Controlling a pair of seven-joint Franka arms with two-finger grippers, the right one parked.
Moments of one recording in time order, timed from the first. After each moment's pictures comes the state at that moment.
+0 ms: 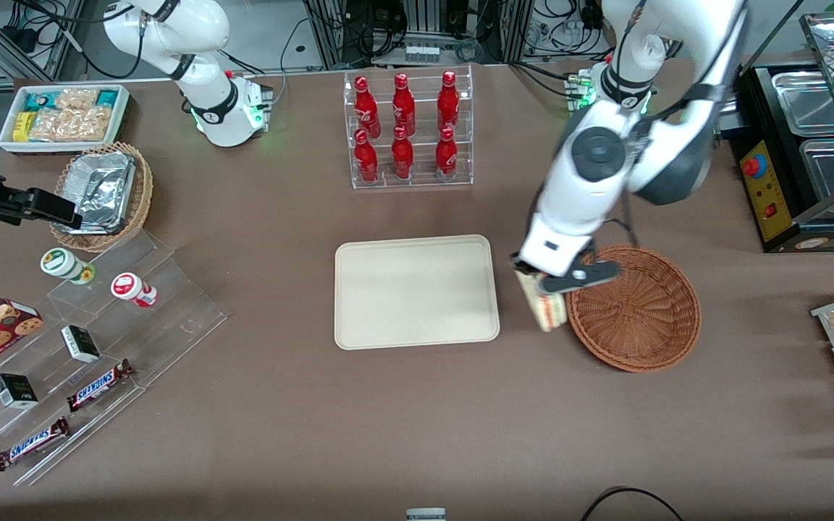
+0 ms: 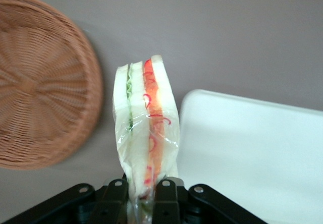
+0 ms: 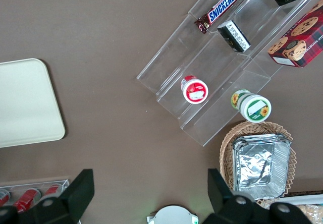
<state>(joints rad) -0.45 0.26 -0.12 -1.82 0.06 2.12 -0.81</state>
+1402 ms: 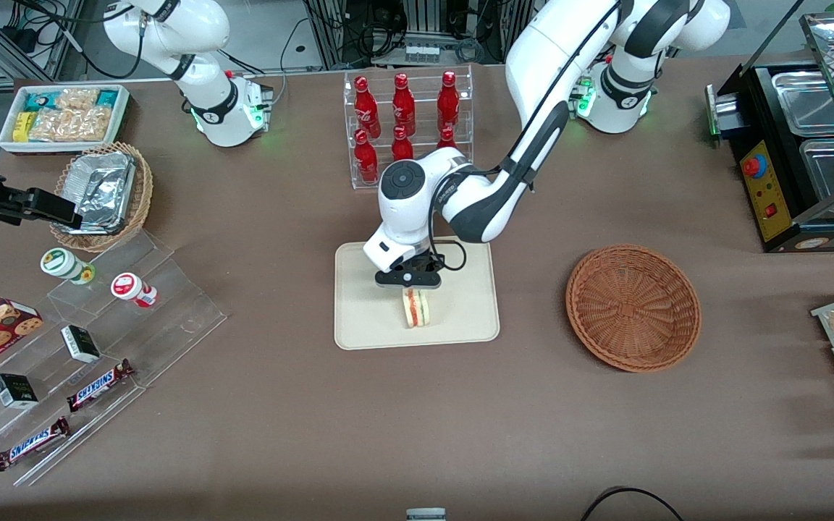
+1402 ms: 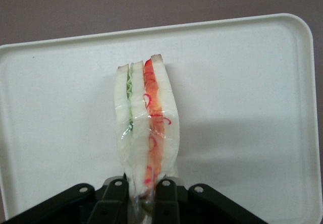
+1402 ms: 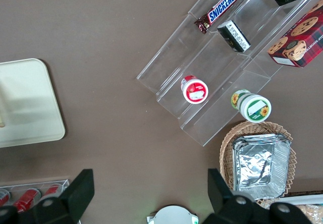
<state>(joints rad) -0.75 0.73 -0.12 -1.47 0.19 2.27 -0.90</state>
